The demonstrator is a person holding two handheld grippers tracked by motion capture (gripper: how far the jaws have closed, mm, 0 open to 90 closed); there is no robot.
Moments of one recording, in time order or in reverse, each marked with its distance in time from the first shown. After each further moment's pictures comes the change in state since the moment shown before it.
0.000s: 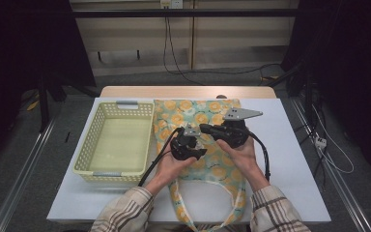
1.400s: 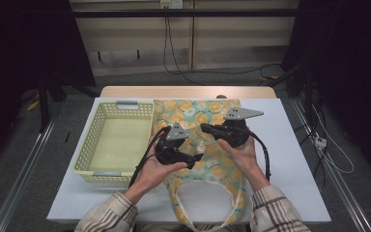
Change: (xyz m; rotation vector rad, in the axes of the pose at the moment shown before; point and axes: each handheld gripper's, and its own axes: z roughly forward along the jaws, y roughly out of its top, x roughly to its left) left arm -0.017 0.003 -0.074 -0.114 0.005 0.087; right arm -0.003 -0.001 0.000 0.000 -0.012 0.005
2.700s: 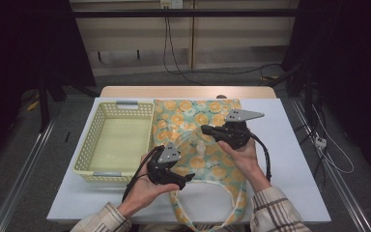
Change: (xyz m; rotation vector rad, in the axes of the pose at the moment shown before) left arm -0.023 -0.041 -0.017 0.055 -0.030 0.066; right arm 0.002 -0.003 -0.003 0.007 0.010 -0.007
